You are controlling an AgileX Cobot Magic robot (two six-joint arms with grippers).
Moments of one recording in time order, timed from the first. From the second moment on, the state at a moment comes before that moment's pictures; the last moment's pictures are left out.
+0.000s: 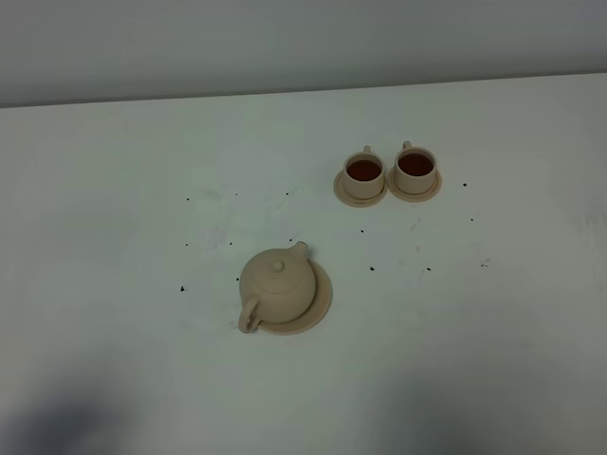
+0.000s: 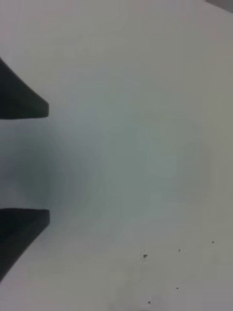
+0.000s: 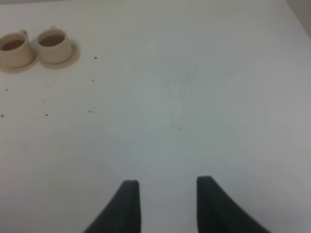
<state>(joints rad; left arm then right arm) 0.12 0.08 -0.50 -0.01 1.04 0.05 -0.14 -0.01 -0.49 0.20 1.07 -0.18</state>
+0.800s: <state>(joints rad) 0.12 -0.01 -0.50 -0.01 1.04 0.04 -0.14 -0.01 -0.49 0.20 1.07 -0.18</state>
